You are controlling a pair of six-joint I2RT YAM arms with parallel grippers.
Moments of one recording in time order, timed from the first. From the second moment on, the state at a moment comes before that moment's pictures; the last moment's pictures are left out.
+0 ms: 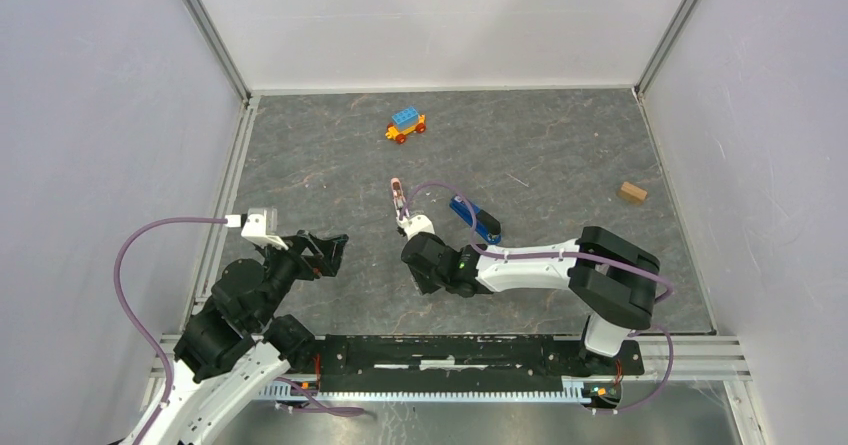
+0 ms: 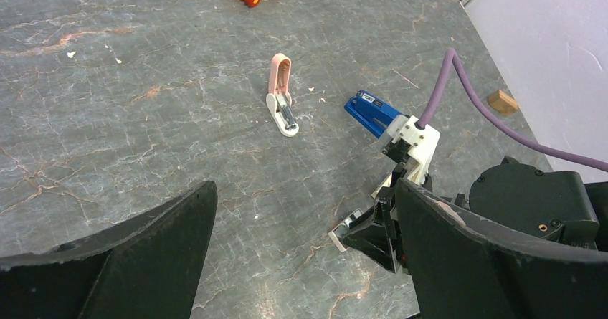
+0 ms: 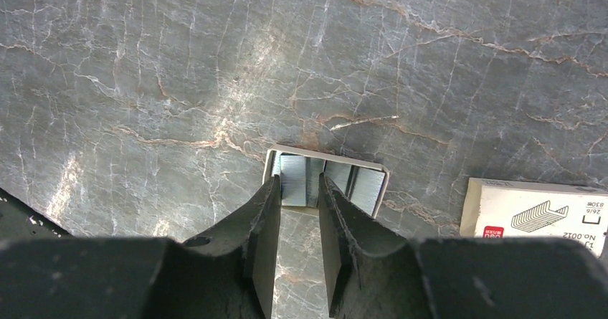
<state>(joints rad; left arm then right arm) -0.67 0.19 0.65 -0.66 -0.33 -0.51 1.18 1.72 0.95 -0.16 0.27 0.54</state>
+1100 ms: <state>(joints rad) -0.67 0.23 0.65 -0.66 -0.31 -0.51 1.19 1.66 0.97 -0.18 0.34 0.53</state>
